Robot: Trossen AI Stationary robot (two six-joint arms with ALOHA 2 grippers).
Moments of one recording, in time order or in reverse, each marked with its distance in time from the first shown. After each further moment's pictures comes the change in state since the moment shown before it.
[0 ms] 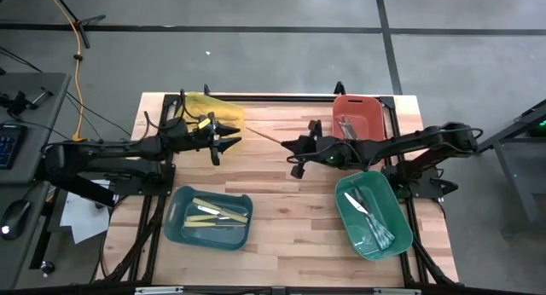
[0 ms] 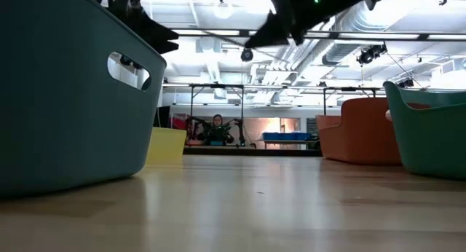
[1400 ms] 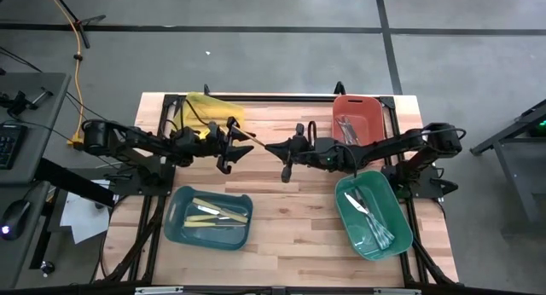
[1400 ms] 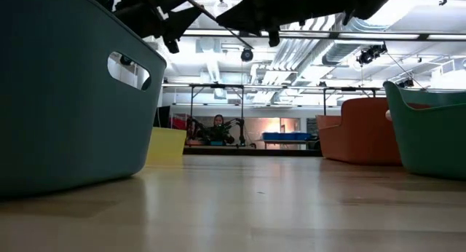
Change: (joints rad) left arm -0.128 0.544 0.028 0.967 0.080 -0.072; right arm 0.002 0.154 0.002 0.459 -0.141 0.096
